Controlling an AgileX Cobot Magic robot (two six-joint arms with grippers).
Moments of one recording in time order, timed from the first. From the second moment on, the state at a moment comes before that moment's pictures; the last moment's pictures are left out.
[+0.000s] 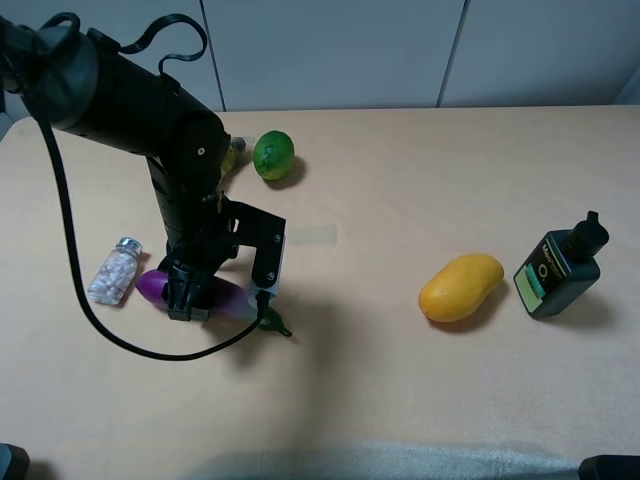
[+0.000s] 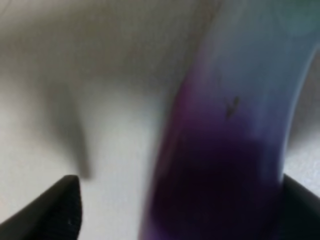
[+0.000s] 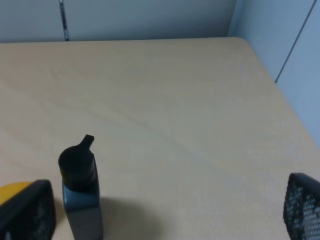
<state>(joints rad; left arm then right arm) -0.70 1.95 -0.99 0.16 0.67 0.86 -0.02 -0.01 -0.49 -0.08 1.03 0.01</state>
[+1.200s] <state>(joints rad) -0.70 1.95 -1.27 0.16 0.80 0.18 -0.02 -0.01 -0.49 -0.08 1.03 0.01</state>
